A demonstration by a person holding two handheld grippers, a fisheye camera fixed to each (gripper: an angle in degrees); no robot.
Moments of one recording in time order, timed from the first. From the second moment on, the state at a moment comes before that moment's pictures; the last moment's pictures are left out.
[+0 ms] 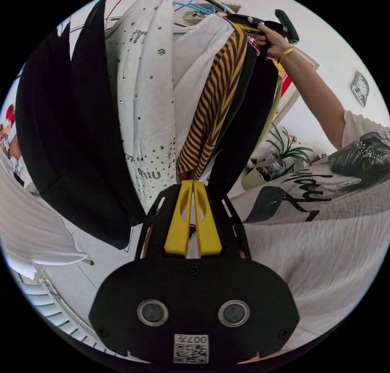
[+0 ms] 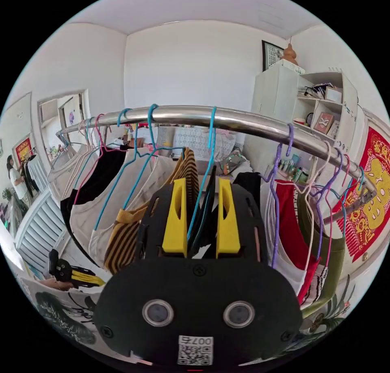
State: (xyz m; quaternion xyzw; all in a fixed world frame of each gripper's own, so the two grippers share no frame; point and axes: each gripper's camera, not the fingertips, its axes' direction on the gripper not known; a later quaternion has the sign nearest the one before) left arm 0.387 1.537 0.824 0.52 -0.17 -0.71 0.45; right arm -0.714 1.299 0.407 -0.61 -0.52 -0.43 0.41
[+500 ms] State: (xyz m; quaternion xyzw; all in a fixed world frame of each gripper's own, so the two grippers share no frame) left arm 0.436 1.550 0.854 0.54 -0.13 -0.70 0.46; right arm -0.777 1.296 0.400 -0.61 -0.46 -0.44 0.47
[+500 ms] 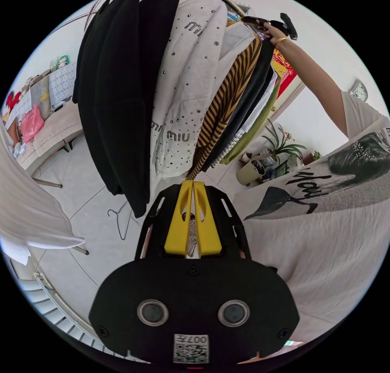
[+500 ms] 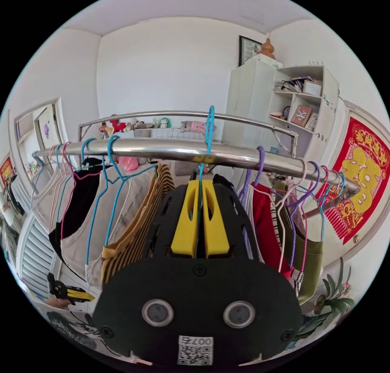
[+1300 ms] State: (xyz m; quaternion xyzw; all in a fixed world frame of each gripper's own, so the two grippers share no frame) left arm 0.414 1.516 0.759 0.55 -0.14 -0.60 0.56; right arm -0.624 1.186 0.348 -0.68 -0.43 -0.40 0.45
